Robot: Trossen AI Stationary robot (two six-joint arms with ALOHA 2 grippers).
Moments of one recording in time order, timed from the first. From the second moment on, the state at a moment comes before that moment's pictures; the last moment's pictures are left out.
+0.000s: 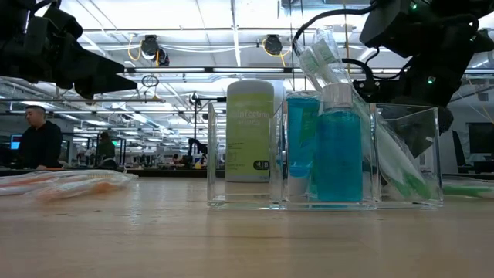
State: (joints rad) left arm -0.12 0.19 0.04 0.13 -0.32 -0.02; right arm 0.27 1.47 0.65 -0.36 0.28 0.69
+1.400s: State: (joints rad) left arm -0.12 0.19 0.04 0.13 -0.32 -0.02; right arm 0.58 1.04 0.65 0.05 0.81 0.01
